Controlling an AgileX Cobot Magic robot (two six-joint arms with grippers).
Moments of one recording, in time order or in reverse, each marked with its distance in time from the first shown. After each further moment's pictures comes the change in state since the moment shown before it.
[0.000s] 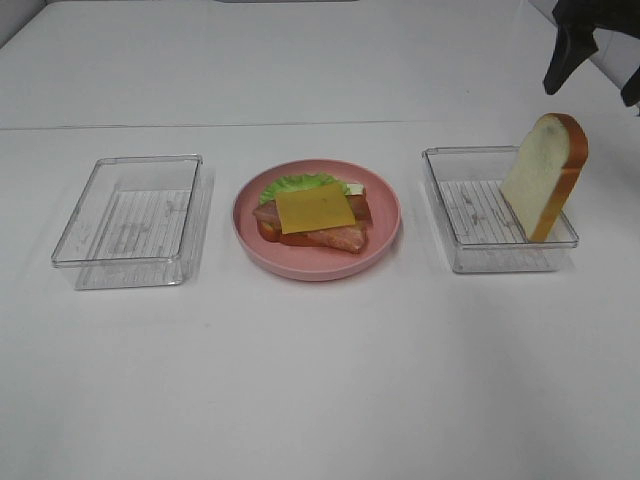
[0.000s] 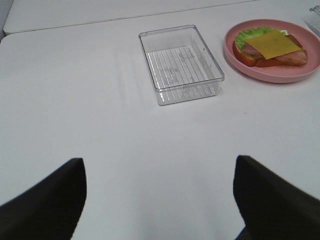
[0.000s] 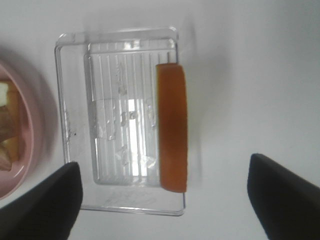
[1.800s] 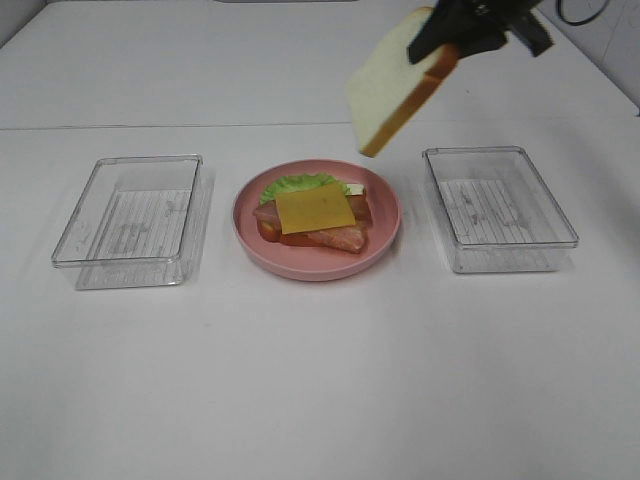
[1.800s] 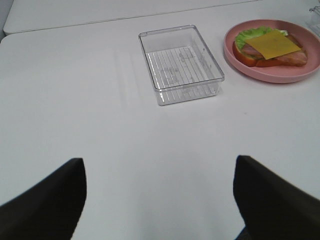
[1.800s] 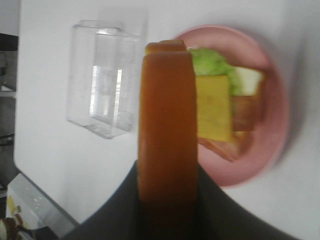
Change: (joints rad) left arm 0.000 0.000 0.000 0.000 0.000 0.000; right arm 0.225 0.009 0.012 0.523 -0.045 -0.070
